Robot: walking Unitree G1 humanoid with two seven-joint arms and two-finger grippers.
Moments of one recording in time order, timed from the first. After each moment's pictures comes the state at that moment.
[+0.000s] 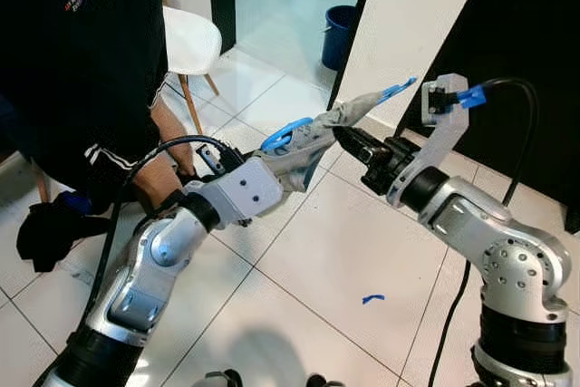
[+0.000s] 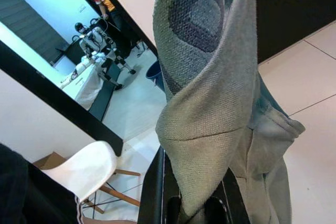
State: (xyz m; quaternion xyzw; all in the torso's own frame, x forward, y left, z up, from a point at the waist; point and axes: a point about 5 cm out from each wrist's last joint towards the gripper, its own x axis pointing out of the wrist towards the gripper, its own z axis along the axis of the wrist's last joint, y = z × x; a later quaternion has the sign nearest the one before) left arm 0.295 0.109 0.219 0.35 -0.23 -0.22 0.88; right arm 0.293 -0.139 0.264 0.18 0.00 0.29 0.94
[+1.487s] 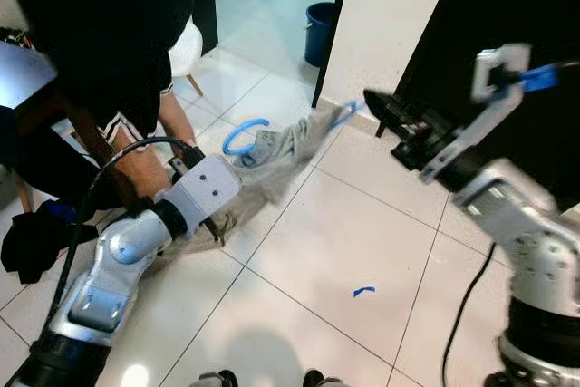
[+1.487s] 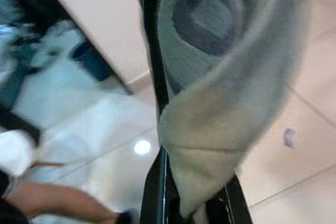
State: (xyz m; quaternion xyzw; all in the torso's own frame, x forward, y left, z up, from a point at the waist) left arm 0.292 0.155 0.204 0.31 -0.11 -0.34 0.88; right arm 0.273 -0.173 0.312 0.08 -0.14 0.38 0.91
